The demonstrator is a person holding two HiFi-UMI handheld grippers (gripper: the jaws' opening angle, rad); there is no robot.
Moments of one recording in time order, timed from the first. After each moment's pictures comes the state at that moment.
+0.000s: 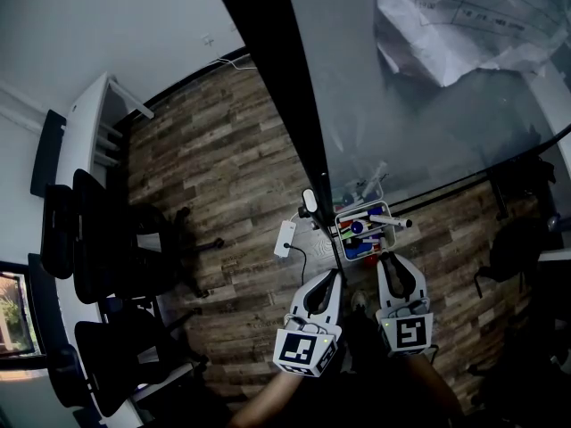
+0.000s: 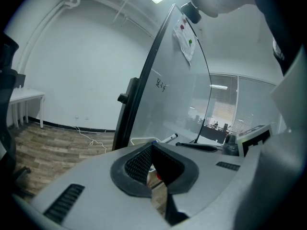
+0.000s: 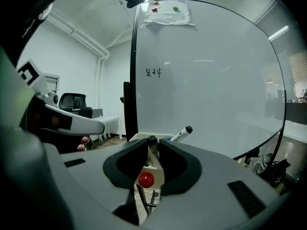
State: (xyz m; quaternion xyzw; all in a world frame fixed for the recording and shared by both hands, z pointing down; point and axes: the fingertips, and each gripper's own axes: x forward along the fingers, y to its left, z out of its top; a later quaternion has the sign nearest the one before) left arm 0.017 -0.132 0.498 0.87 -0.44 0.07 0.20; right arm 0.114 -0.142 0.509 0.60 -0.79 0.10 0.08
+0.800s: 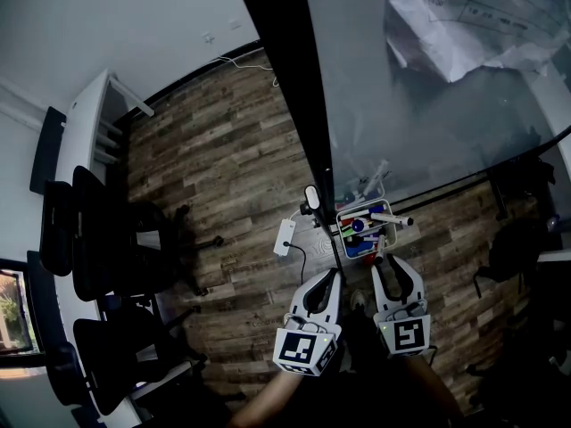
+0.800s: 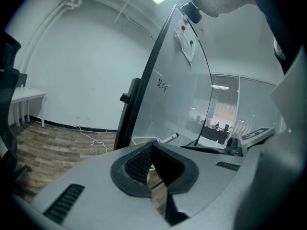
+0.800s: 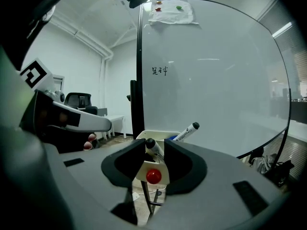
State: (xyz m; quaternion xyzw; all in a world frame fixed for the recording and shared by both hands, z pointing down) left arm 0.014 -0.130 0.499 0.87 -0.45 0.07 0.20; right arm 0.101 -0.133 0.513 0.58 -0.80 0.10 0.08
